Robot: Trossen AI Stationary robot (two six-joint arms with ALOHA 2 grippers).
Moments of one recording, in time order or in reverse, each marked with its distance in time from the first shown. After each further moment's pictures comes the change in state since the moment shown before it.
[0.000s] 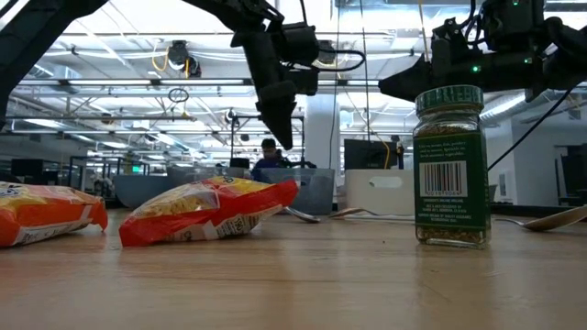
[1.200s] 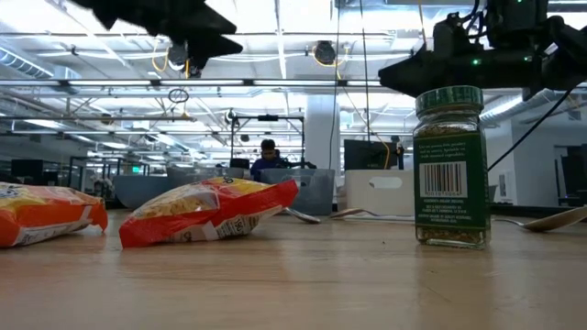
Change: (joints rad) left arm -0.069 -0.985 -1.040 0.954 0.362 -0.265; right arm 0.000 0.000 0.001 0.065 -0.048 0.112
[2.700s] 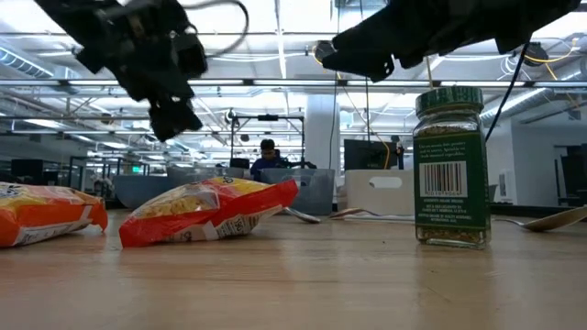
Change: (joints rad) left arm -0.124 0.167 -0.179 -0.032 0.153 -0.340; right arm 0.518 0.406 0.415 -0.363 0.103 -0.118
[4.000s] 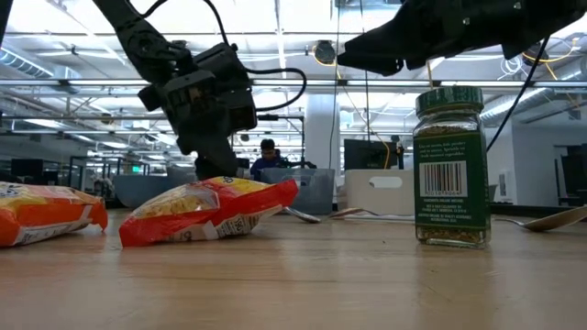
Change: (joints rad) left arm 0.054 0.457 0.205 0.011 0.080 0.173; right arm -0.097 -0.137 -0.092 0.029 -0.004 -0.123
